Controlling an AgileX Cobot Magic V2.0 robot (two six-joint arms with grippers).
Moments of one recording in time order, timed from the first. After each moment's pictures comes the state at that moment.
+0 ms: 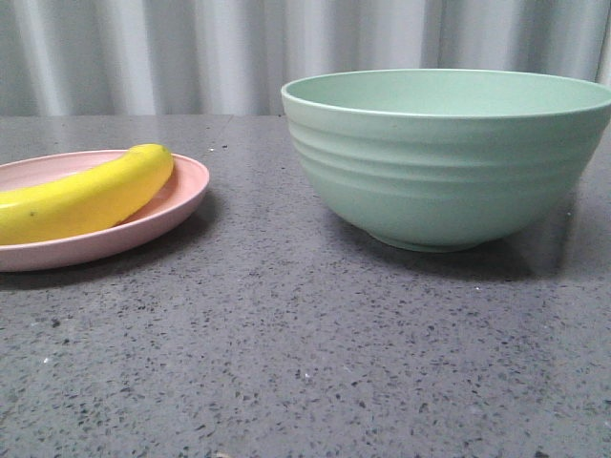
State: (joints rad) left arm -0.04 0.00 0.00 0.06 0.32 -0.04; right arm -0.19 -0.01 0.01 0.04 0.33 -0.07
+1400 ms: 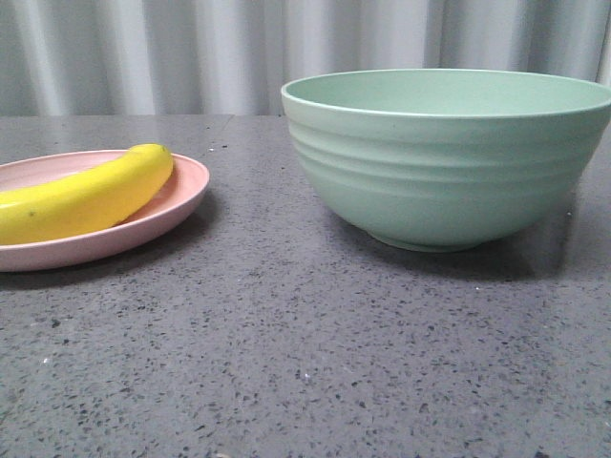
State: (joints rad) left arm -0.04 0.00 0.00 0.06 0.21 -0.04; right arm -0.19 -0.01 0.01 0.04 0.33 -0.07
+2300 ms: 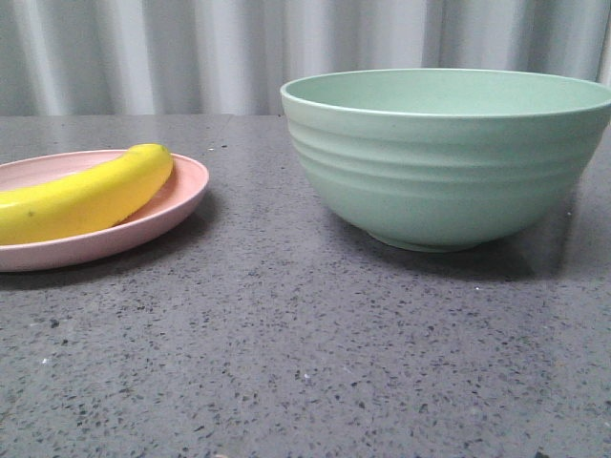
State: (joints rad) left arm -0.04 0.00 0.00 0.05 0.19 -0.04; right arm -0.19 -0.01 0.01 0.04 0.16 -0.07
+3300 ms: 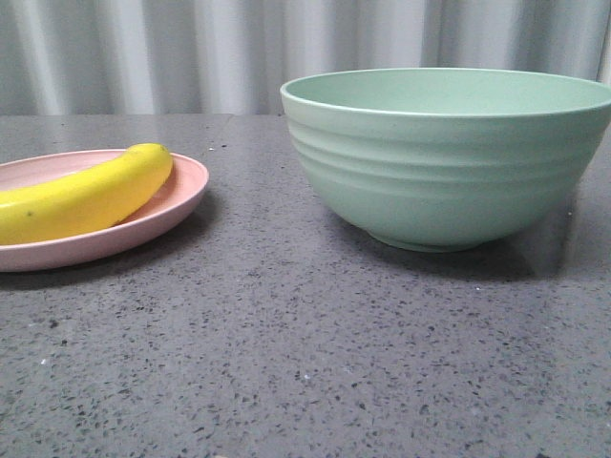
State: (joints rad) left arm -0.04 0.05 -0.08 -0.01 0.13 -0.04; right arm -0.18 0.02 -0.05 0.07 0.26 -0.07
